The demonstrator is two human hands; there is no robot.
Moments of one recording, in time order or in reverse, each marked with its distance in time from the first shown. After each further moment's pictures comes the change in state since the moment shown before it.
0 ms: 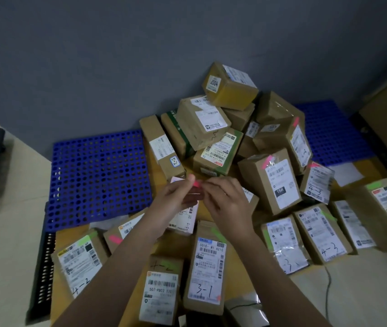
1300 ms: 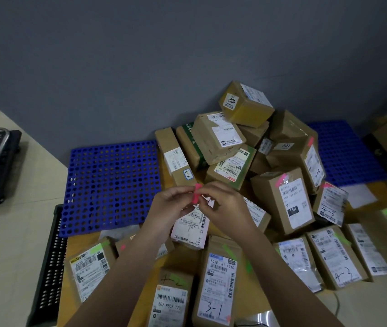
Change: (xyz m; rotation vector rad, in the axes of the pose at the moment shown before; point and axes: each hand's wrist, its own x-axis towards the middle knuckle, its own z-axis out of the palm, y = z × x) left_hand -0.004 0.023 -0.023 -0.092 0.187 -0.001; right_hand 0.045 -0.018 0.014 0.281 -0.288 0.076
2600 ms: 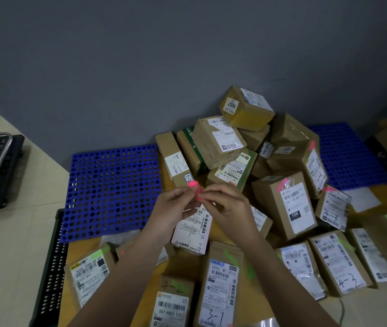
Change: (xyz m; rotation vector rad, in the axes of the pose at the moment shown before) left_hand 0.006 0.011 0.008 -0.007 -0.002 -0.014; right_hand 0.002 0.004 -0.005 0.055 0.156 -0.083
